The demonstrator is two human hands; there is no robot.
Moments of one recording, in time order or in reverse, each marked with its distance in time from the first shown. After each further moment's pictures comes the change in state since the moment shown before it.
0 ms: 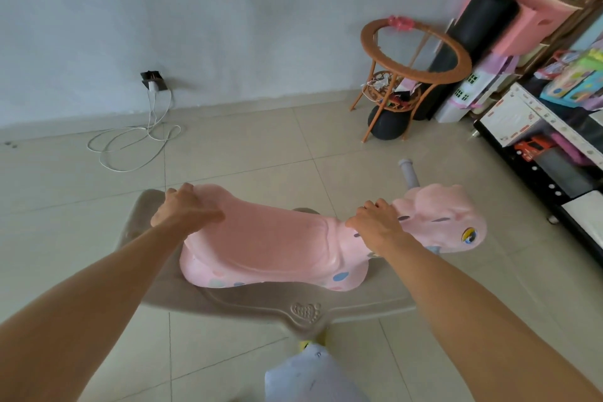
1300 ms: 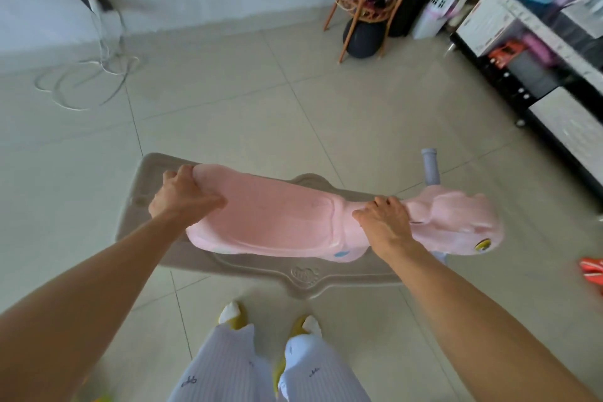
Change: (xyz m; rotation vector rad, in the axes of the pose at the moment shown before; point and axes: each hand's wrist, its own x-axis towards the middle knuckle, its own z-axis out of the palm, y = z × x) left_hand -0.100 -0.121 0.124 0.102 -0.014 0.138; right_hand -0.171 -0.133 0.140 0.203 -0.045 0.212
